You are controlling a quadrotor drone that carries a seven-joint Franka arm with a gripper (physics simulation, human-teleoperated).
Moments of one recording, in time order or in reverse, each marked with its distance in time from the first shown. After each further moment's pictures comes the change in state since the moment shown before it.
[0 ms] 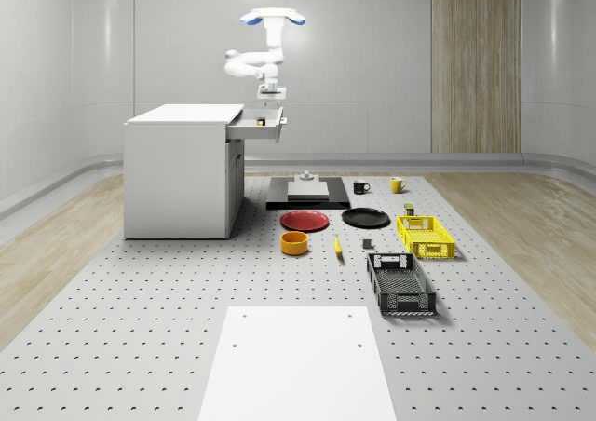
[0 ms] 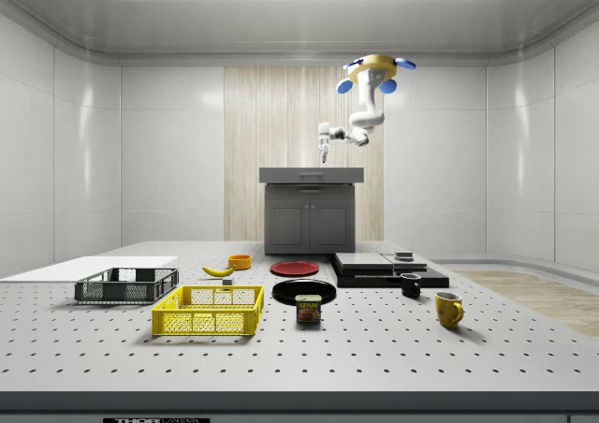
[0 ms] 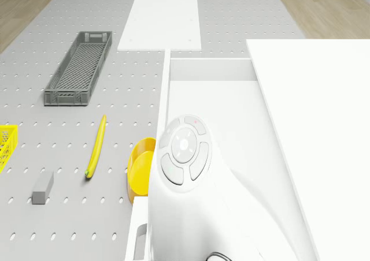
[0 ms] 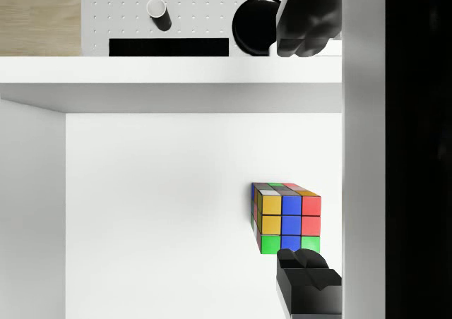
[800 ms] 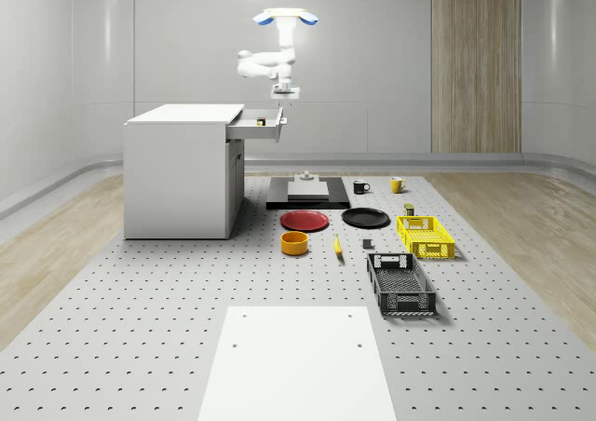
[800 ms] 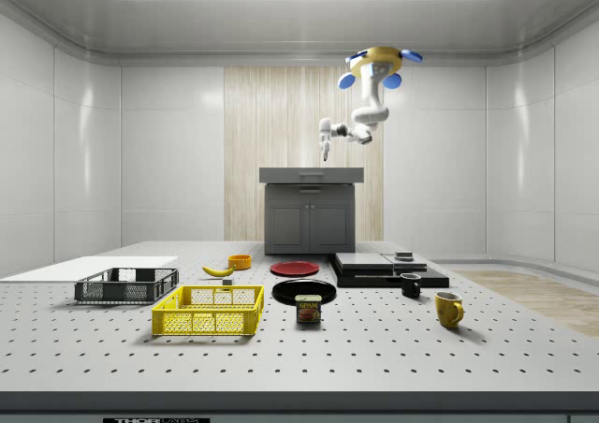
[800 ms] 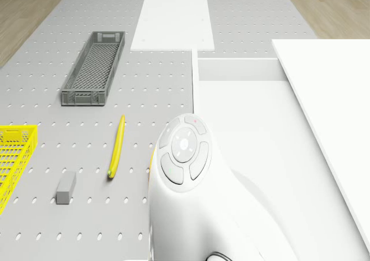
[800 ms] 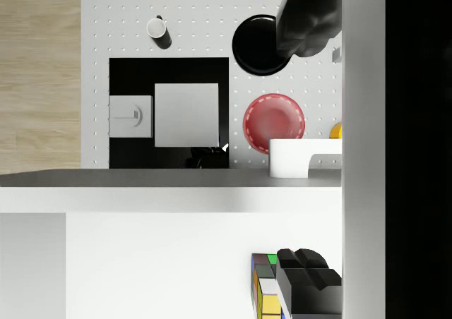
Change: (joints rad) arm 0.004 0.010 0.000 -0.001 -0.003 -0.010 -0.003
